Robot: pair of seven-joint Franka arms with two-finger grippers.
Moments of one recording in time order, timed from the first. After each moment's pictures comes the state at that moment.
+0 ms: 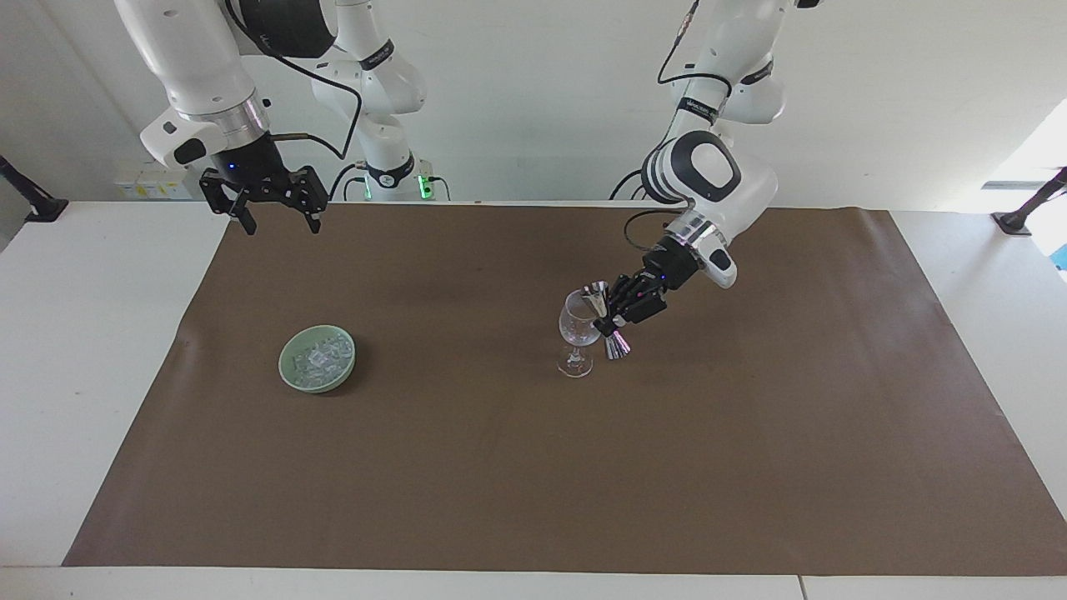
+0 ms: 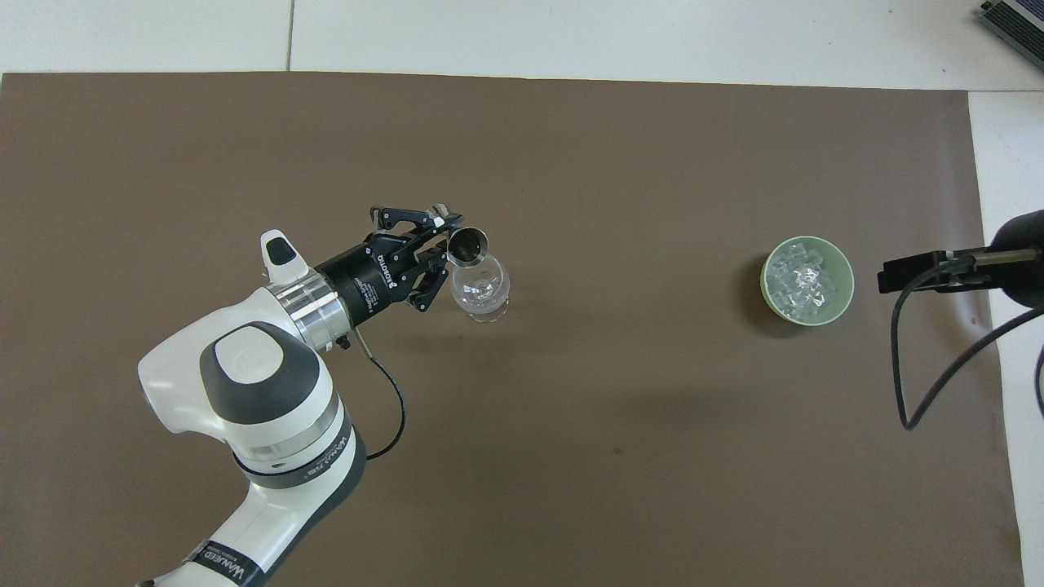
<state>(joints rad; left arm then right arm) -0.38 0.08 -0.12 -2.10 -1.91 2.69 -0.23 -0.08 -0.09 0.07 -1.71 0.01 1.67 -0.03</state>
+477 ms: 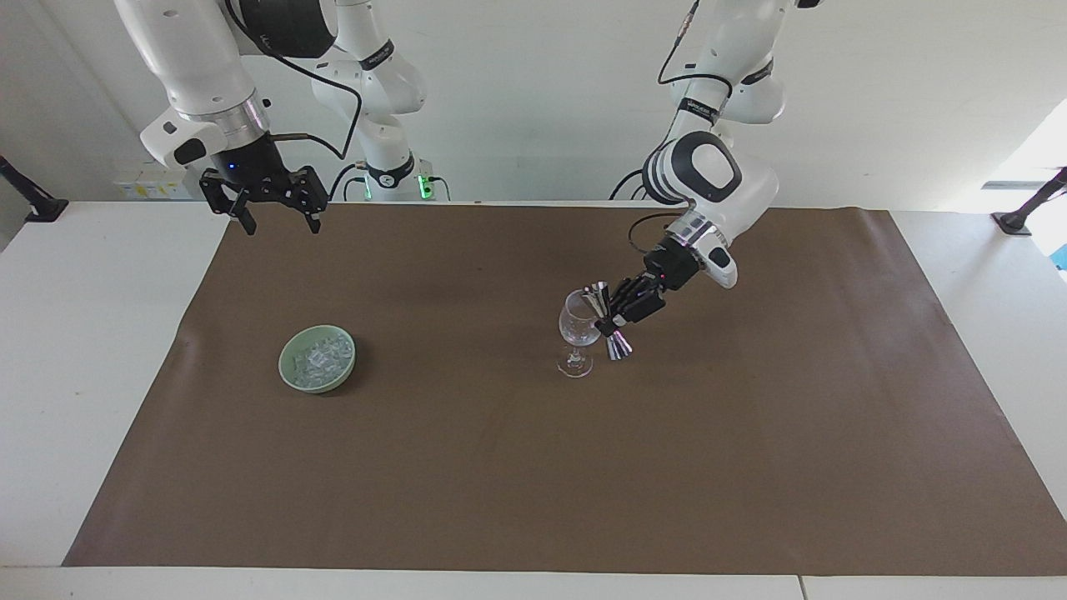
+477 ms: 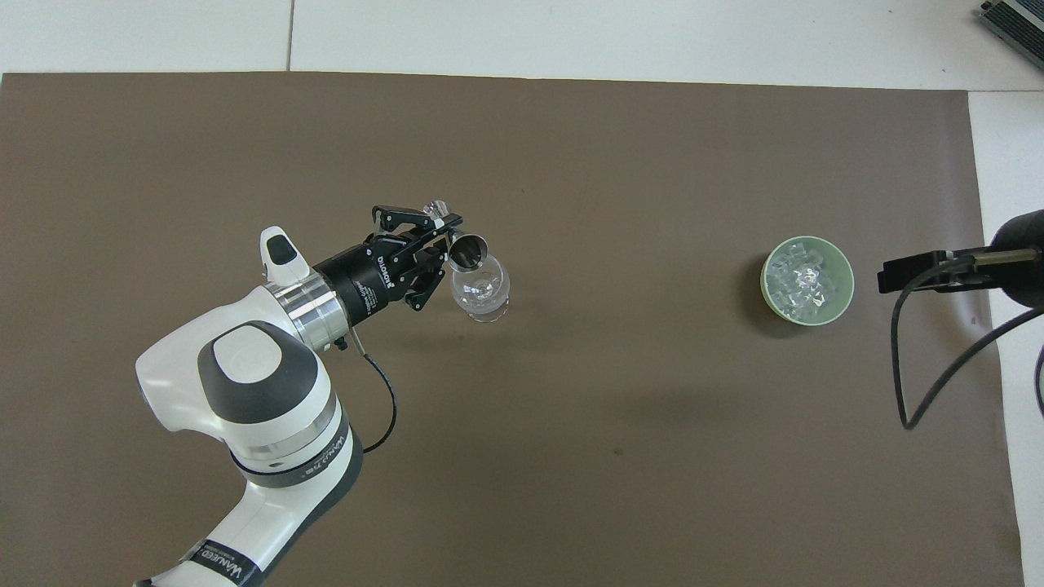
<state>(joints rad) -0.38 0.08 -0.12 -2.10 -1.91 2.69 -0.12 -0.08 -0.09 0.07 -1.71 0.01 1.67 -0.03</state>
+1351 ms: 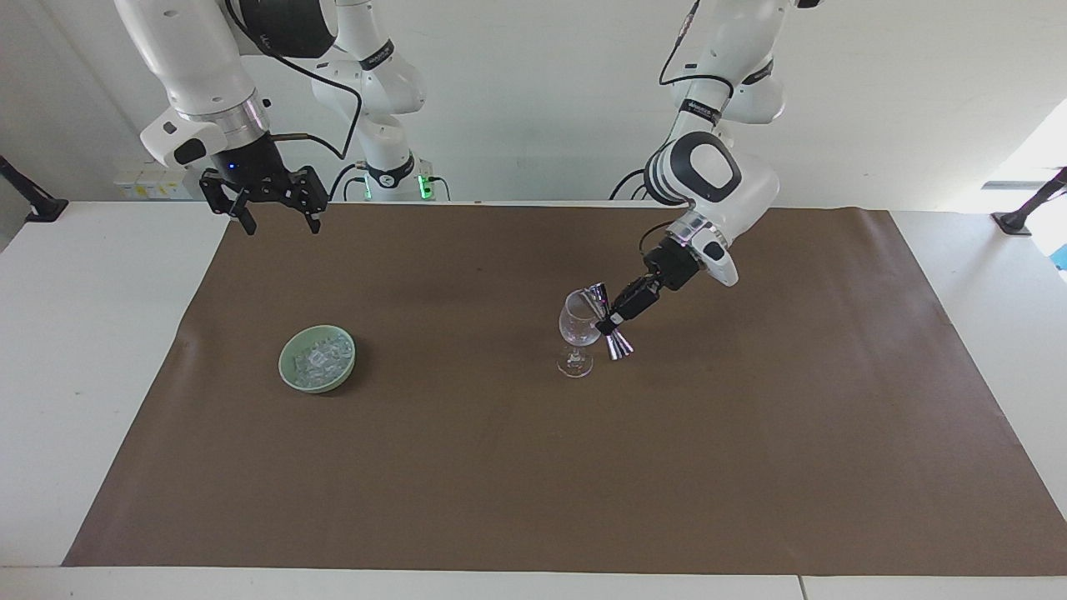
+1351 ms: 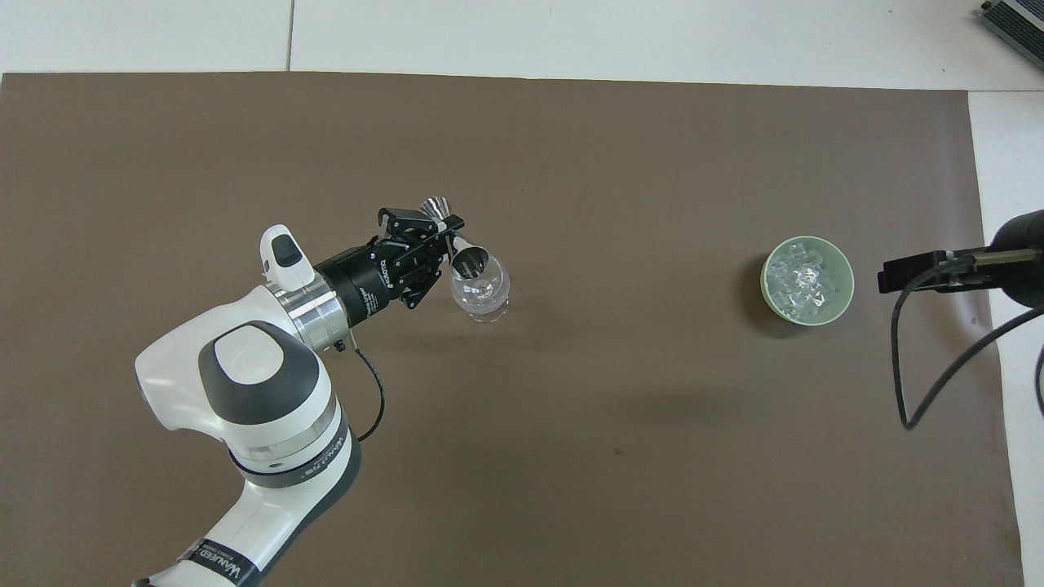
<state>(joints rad) -0.38 0.08 -0.12 -2.11 -1.86 2.69 0.06 -0.08 -0.09 0.07 -1.71 0.01 1.67 -0.03</state>
